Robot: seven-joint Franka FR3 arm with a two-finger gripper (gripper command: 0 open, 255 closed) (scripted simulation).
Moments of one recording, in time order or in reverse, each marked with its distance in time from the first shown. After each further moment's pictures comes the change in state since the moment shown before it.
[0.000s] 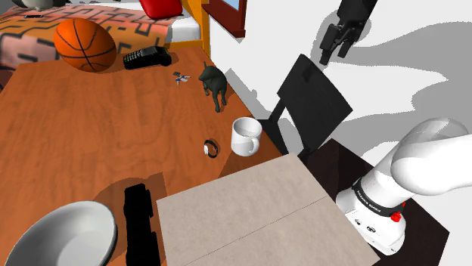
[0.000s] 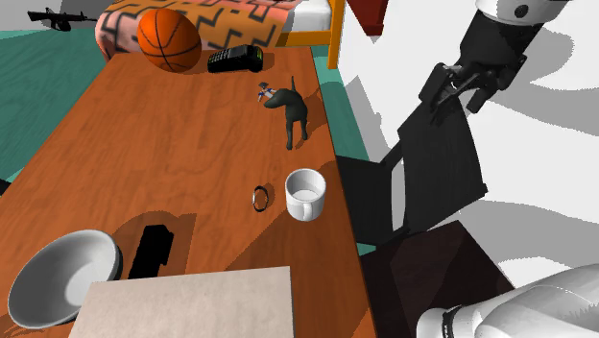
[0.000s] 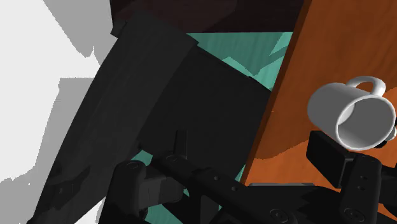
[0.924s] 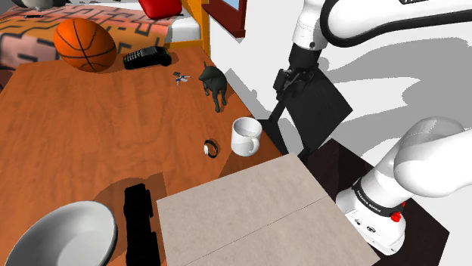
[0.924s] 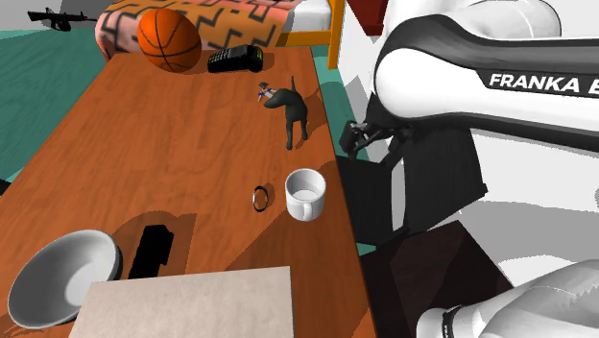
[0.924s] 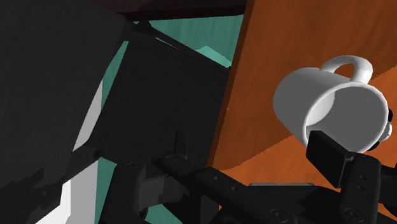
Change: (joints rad) arm 0.074 0.125 0.178 -0.198 0.124 0.351 0.231
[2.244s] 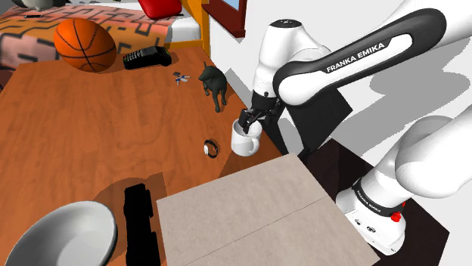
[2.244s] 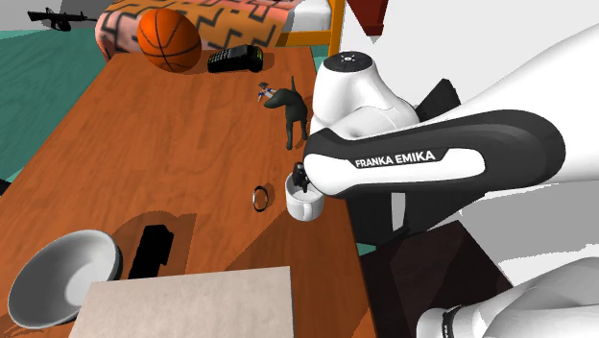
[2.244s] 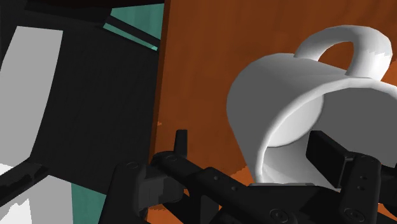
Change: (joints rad) arm 0.037 0.338 0.170 -0.054 0.032 0.425 0.210
